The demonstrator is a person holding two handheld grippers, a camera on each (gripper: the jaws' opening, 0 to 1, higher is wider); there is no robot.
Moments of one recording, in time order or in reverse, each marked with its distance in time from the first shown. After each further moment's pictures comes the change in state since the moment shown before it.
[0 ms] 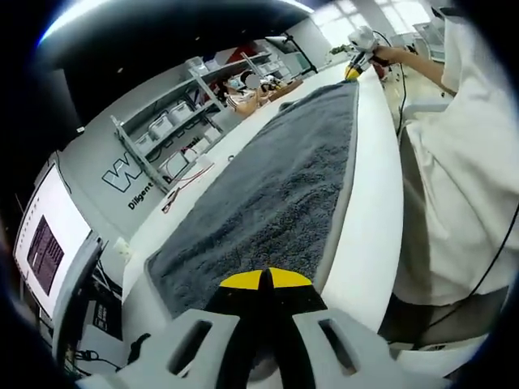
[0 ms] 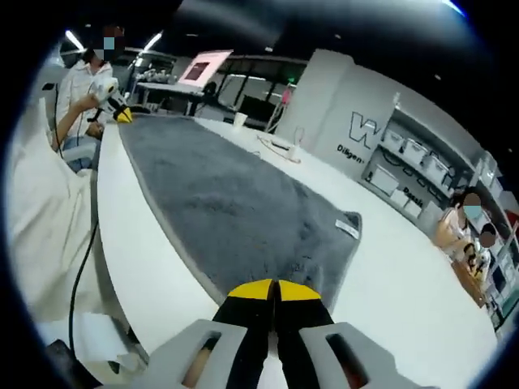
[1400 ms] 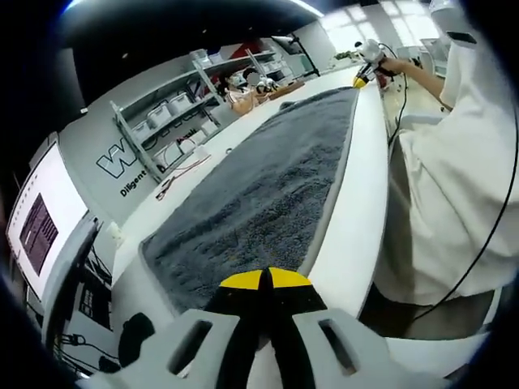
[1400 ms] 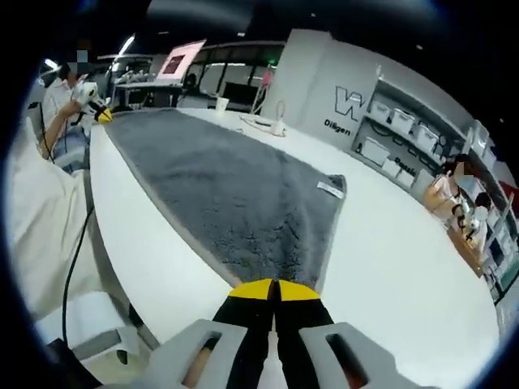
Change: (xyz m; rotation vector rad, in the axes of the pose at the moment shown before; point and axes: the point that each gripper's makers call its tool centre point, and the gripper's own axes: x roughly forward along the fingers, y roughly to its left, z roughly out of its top) left arm -0.017 -0.005 -0.010 -0.063 0.041 -0.041; right arm -0.019 -0.012 -0.038 -0.032 0.208 -0.062
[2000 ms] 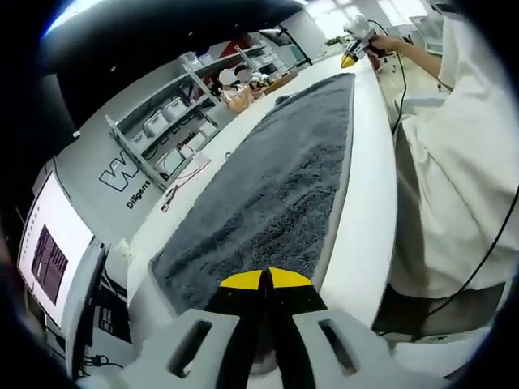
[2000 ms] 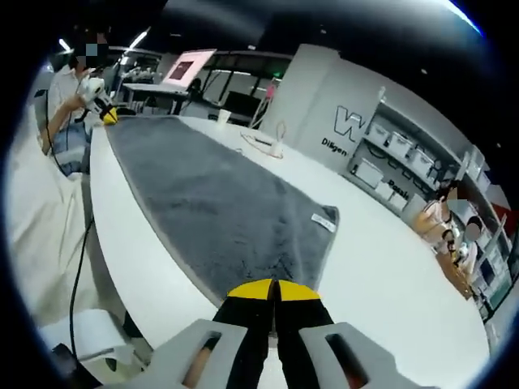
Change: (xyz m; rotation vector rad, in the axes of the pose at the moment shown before) left arm 0.011 0.005 0.025 0.133 -0.015 0.036; right arm -0.011 -0.011 0.045 -0.007 -0.158 -0.049
